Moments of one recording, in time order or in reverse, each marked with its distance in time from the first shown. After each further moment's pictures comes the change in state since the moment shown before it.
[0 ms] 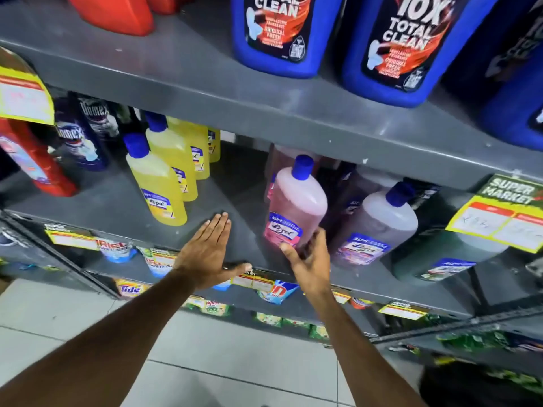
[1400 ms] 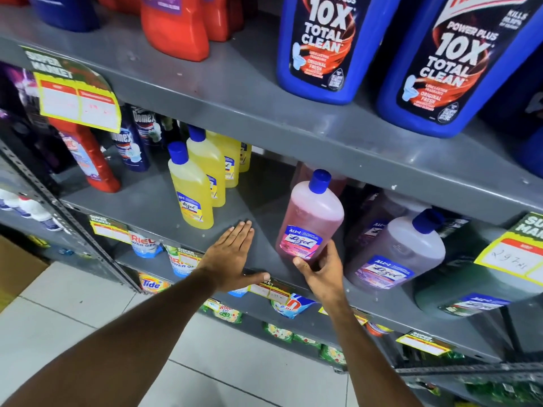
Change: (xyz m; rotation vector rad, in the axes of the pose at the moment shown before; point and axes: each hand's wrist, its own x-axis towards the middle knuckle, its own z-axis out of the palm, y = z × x) left_hand 0.003 -0.005 0.004 -0.001 -0.042 -0.014; right_hand 0.021 0.013 0.002 -0.081 -0.140 0.049
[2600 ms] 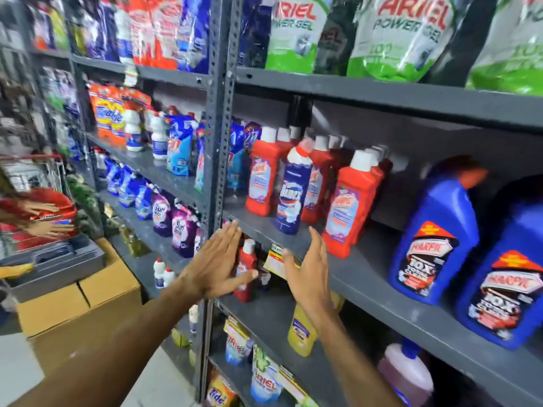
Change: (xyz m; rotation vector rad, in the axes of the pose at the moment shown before) left_hand -0.220 -0.133 -0.371 0.155 0.466 -0.365; right_hand -0.064 -0.401 0.221 -0.244 -0.117 -0.702
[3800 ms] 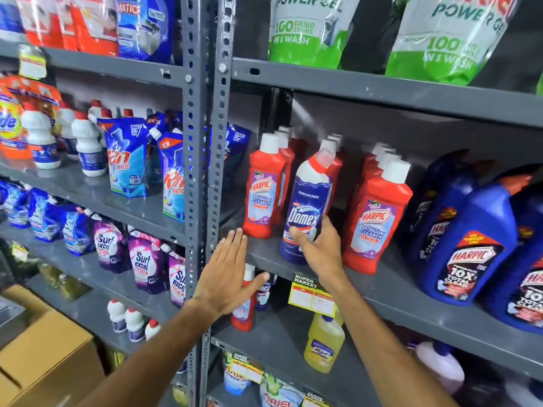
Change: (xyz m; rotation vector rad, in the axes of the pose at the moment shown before) left_hand 0.095 -0.086 0.040 -0.076 0.029 0.131; right_hand 0.111 -0.034 0.064 0.219 0.174 0.296
